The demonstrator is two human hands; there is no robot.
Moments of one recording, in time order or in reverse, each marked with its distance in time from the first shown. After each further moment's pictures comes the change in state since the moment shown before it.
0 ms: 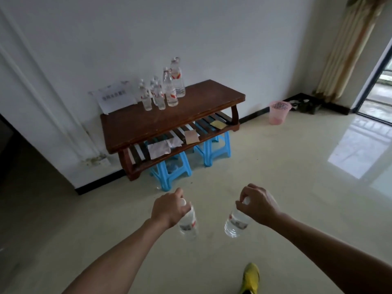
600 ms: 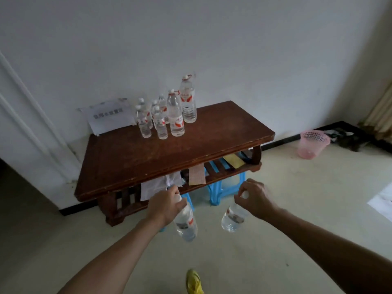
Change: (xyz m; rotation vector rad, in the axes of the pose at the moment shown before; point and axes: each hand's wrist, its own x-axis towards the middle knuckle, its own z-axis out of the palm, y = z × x) left_hand 0.430 -0.017 -0.049 -0.160 0.196 -0.160; right_hand 0.480 0.062 -0.043 -0.009 -0.084 -0.138
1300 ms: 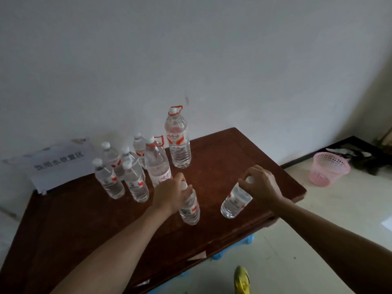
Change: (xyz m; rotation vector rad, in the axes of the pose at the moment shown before) left_hand 0.474 0.007 0.006 -0.016 0.064 0.147; right_hand 0.456 0.071 -0.029 0.034 0.200 0.090
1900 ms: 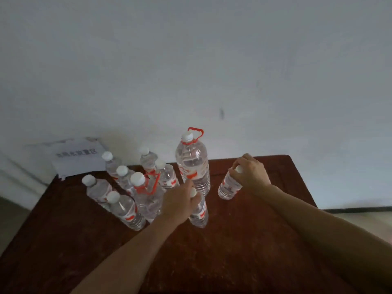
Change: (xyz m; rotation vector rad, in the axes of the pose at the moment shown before) left_hand 0.209 -0.019 0.069 0.058 0.081 -0.341; right_hand 0.340 0.009 0.107 0.016 -0.289 -0.317
